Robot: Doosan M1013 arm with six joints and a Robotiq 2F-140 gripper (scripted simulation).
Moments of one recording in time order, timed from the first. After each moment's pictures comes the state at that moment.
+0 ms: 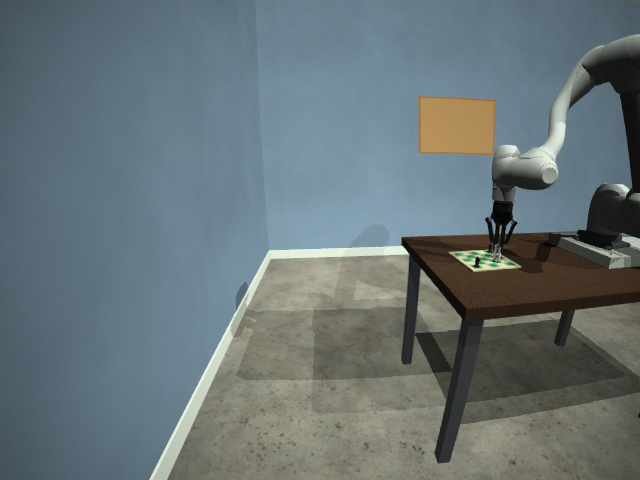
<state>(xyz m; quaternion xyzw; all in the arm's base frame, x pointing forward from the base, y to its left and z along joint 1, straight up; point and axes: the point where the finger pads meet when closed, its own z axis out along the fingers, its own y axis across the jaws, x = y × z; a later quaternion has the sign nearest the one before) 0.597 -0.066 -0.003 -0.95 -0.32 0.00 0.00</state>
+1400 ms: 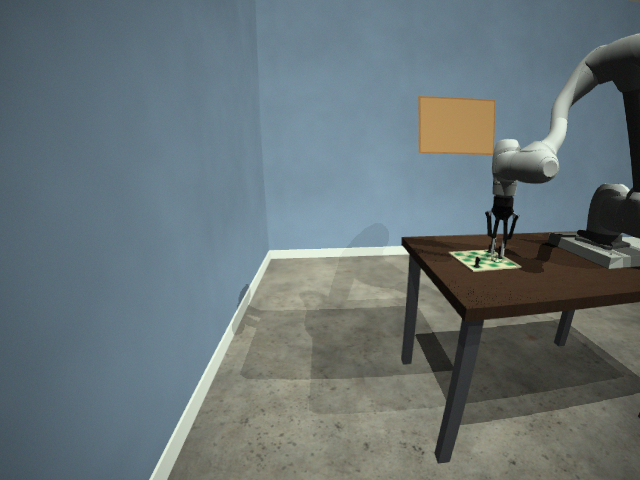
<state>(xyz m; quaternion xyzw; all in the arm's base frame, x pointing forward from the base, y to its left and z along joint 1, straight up) 0.597 -0.066 0.018 -0.95 -0.32 0.00 0.00</state>
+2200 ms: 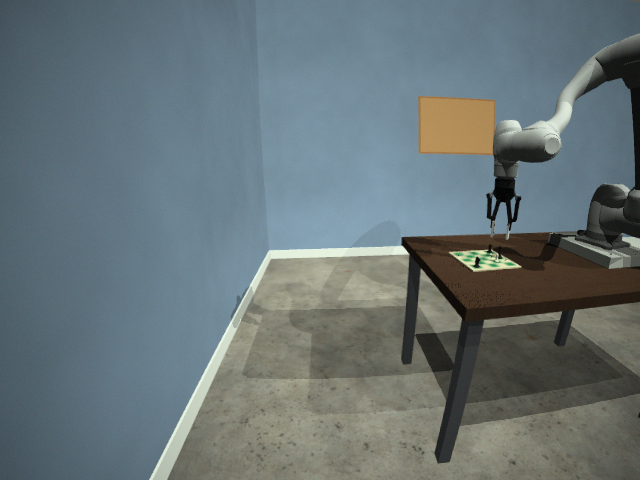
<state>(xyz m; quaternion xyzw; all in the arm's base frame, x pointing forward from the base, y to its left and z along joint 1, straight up) 0.597 -0.066 0.087 -0.95 -0.32 0.00 0.00</state>
